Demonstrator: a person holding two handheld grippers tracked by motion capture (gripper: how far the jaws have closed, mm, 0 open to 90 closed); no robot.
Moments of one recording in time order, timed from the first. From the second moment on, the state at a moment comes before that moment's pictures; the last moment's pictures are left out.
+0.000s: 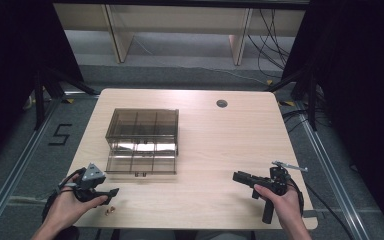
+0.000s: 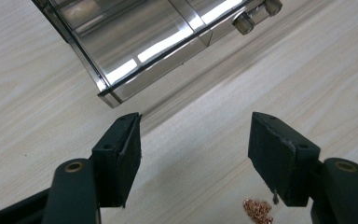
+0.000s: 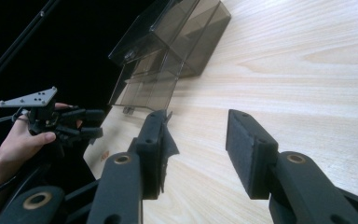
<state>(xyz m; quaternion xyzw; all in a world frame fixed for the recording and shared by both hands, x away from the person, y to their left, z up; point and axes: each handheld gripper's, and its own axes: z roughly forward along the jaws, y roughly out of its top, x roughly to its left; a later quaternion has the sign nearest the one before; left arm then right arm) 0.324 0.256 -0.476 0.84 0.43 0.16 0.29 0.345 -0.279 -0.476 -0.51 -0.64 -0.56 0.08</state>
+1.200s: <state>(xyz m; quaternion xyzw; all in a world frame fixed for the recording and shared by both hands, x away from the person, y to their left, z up) 0.326 0.225 -0.464 0.93 0.35 0.04 0.11 0.341 -0.278 -0.465 -0.56 -0.72 -0.42 -0.06</state>
